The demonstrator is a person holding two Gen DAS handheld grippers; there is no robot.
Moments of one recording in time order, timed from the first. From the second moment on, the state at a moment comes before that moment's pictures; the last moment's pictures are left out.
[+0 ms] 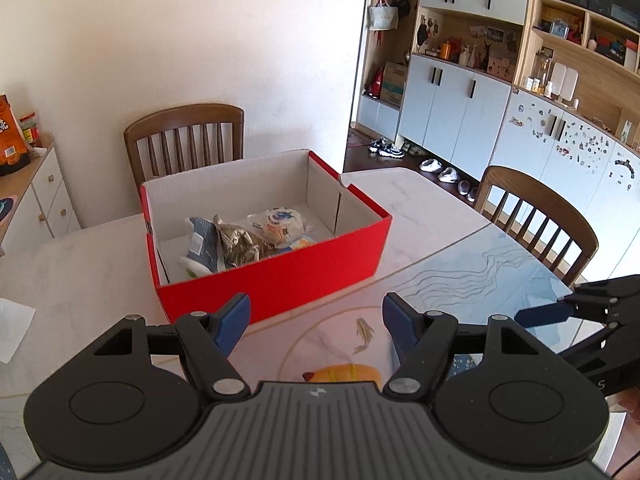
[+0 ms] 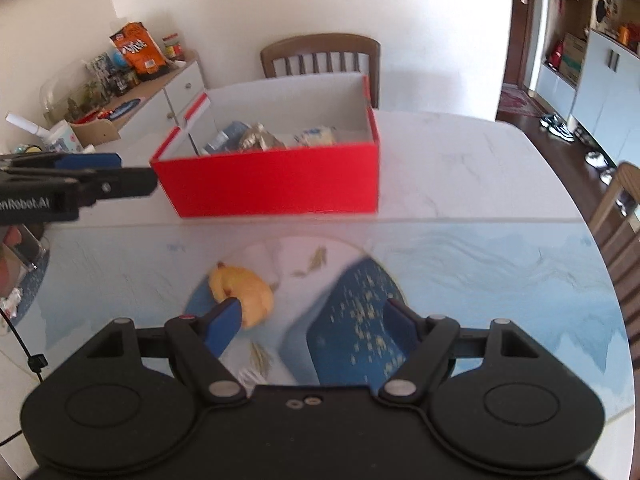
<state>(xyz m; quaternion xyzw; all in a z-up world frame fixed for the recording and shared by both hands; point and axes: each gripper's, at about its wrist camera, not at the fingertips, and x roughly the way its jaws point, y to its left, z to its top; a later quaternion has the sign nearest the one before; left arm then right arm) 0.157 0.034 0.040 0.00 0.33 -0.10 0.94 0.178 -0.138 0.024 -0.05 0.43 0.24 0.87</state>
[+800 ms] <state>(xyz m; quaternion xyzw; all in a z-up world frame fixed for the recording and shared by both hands) 0.143 0.018 -0.038 0.01 0.37 -0.11 0.92 0.141 -0.151 -0.061 -0.02 0.52 0.21 0.83</state>
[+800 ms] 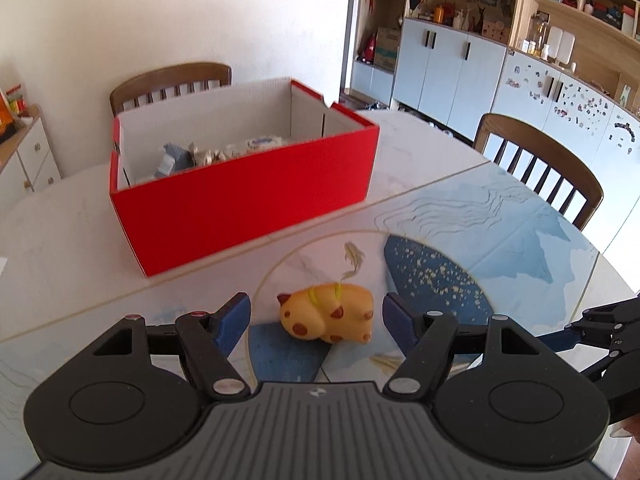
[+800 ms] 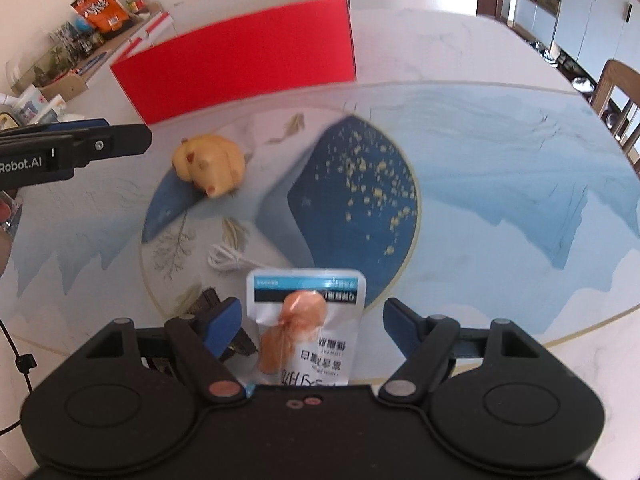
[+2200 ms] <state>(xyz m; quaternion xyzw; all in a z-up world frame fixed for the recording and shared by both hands) 0.187 -0.006 -0.098 0.06 0.40 -0.13 0.90 0.139 -0.131 -0.076 -0.07 0.52 0.22 0.82</state>
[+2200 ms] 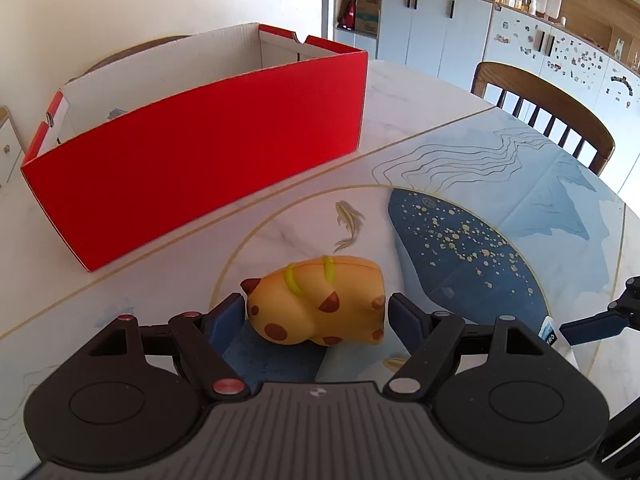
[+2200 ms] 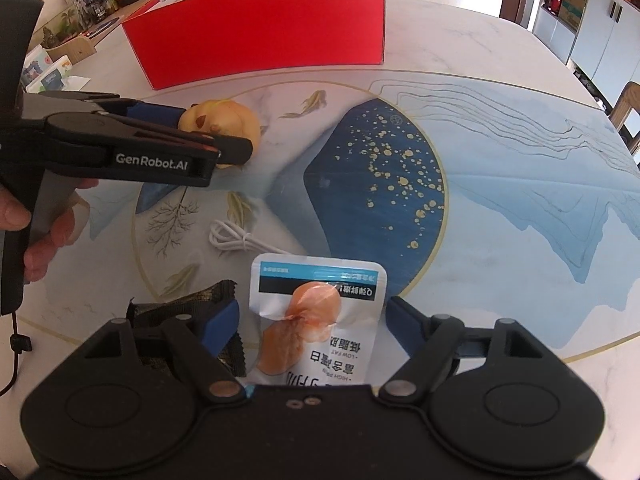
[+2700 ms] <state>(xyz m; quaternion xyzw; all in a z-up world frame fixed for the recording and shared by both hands) 0.181 -0.002 -0.090 0.05 0.40 -0.14 0.91 0.145 -0.141 -0.069 -0.04 0.52 0.22 0.82</state>
